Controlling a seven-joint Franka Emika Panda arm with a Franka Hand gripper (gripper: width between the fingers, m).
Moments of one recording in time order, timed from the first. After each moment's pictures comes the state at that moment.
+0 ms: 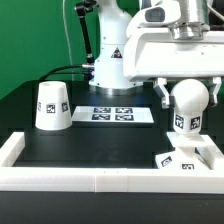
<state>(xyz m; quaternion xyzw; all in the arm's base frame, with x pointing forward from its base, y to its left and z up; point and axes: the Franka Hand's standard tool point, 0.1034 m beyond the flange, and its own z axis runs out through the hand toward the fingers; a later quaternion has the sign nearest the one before) 0.613 0.094 0.120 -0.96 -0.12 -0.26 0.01</state>
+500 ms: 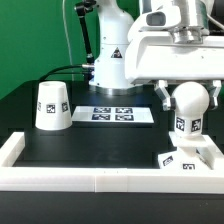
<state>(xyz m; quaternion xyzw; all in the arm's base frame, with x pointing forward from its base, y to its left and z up) 0.607 0.097 0.115 -0.95 -0.13 -0.27 0.00</state>
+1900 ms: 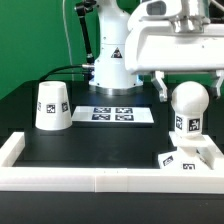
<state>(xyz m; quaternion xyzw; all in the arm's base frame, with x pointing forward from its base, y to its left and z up) 0.594 0.102 0.124 -0.98 -0.13 -0.18 0.02</state>
